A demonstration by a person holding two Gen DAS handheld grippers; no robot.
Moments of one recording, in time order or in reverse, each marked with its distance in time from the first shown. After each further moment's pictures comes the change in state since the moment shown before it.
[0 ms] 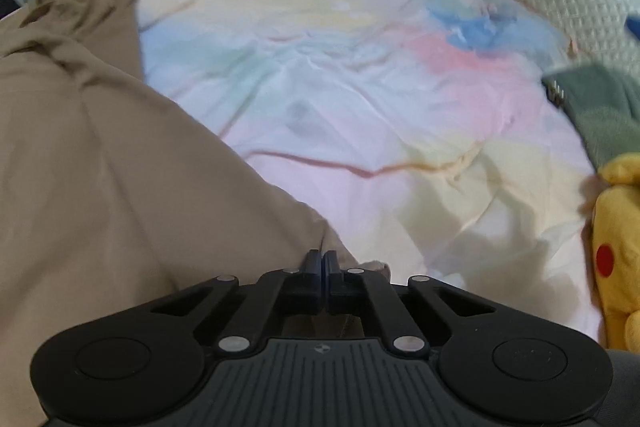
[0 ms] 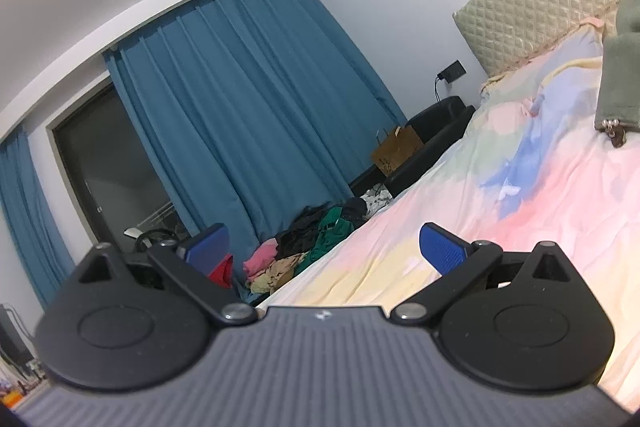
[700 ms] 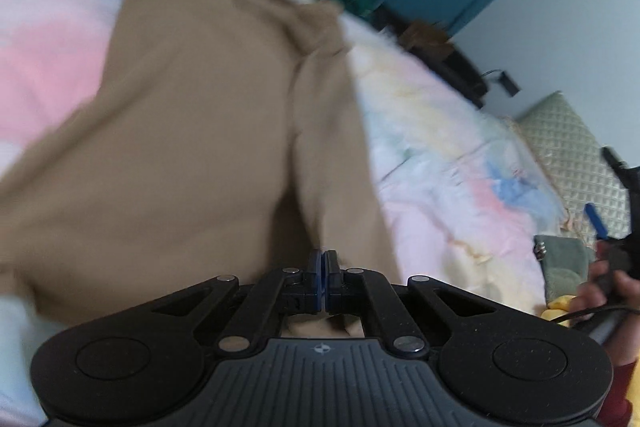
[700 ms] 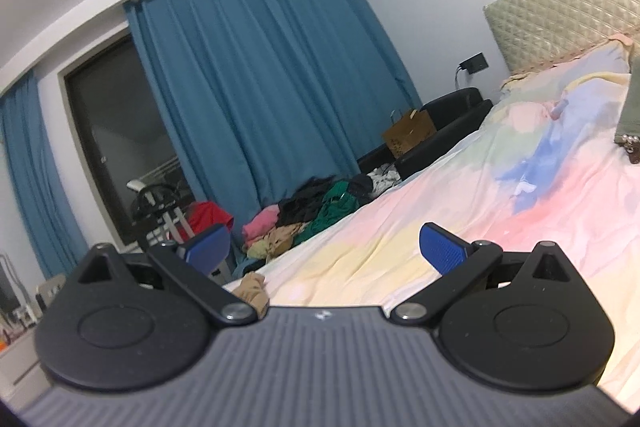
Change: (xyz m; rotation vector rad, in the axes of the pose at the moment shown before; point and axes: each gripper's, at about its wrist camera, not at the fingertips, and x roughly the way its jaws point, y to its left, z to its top) left arm -0.154 0.189 -0.104 -0.510 -0.182 -0.080; right arm 0.008 0.039 -0.014 -0.142 0.091 0.021
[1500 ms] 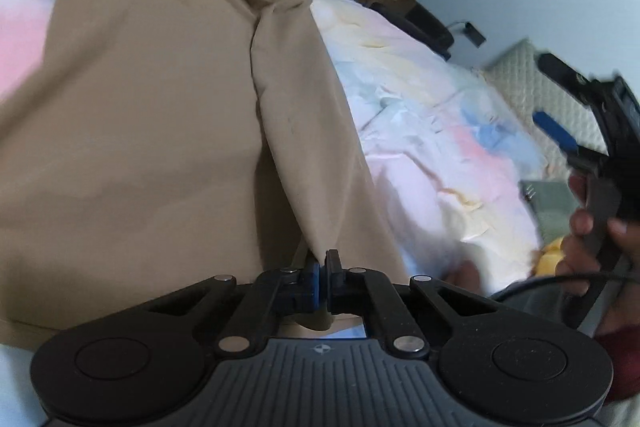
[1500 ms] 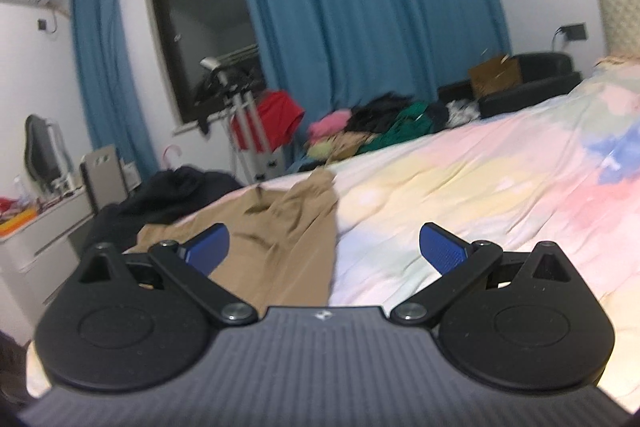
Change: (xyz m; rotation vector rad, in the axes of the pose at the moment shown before) left arm 0.034 -0.006 -0.011 0.198 0.076 -0.042; right arm 0.013 0.076 -0.043 -0.231 0.293 0.212
